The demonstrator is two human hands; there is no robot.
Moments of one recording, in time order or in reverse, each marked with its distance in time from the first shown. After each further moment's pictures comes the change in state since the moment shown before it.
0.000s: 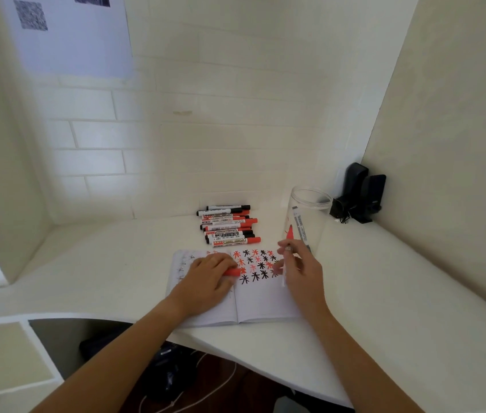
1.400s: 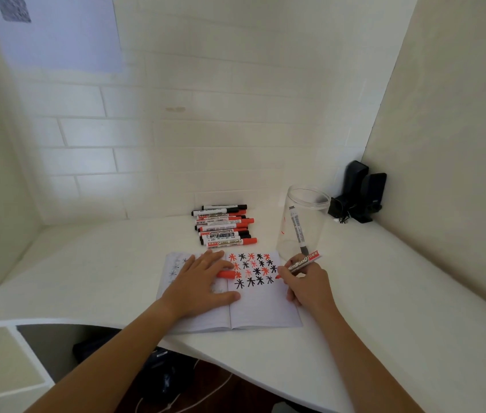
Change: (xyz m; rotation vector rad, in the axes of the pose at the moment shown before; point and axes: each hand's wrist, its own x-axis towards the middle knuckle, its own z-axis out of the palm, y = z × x) left_hand 0.004 0.002 -0.004 0.014 -0.174 -0.153; right_hand 0.012 0.024 -0.027 -0.319 -0.118 0.289
